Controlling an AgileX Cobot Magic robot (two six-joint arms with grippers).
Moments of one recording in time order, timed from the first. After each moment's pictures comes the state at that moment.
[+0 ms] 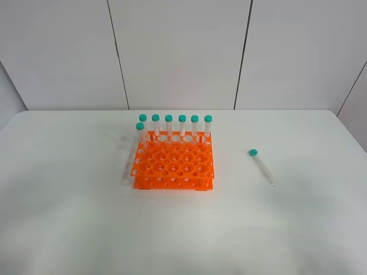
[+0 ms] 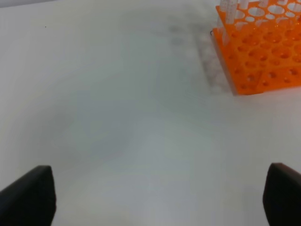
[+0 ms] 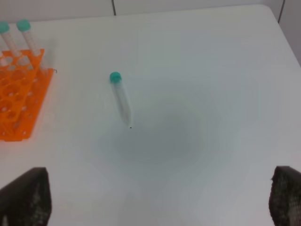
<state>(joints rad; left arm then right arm) -0.03 -0.01 -0.50 -0.12 1.06 0.10 -0.04 -0.01 -0.49 0.02 1.02 -0.01</state>
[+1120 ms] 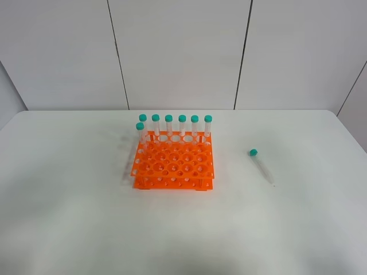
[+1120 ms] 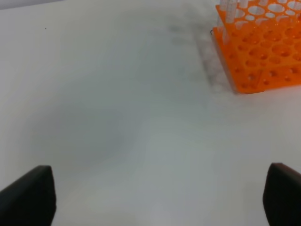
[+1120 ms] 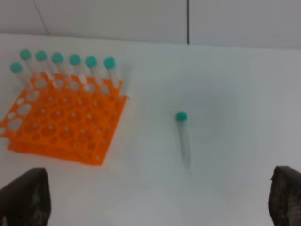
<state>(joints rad) -0.03 -0.01 -0.50 -0.12 1.06 0.11 -0.04 0.48 -0.90 0.26 1.03 -0.22</state>
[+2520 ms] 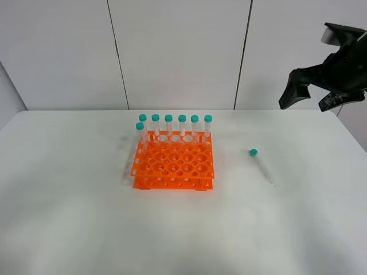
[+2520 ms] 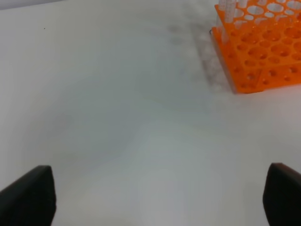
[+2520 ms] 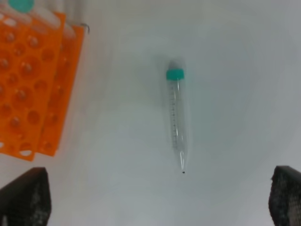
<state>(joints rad) -0.03 -0.01 -0.50 -0.12 1.06 0.12 -0.02 1.60 -1.38 0.27 1.02 -0.30</state>
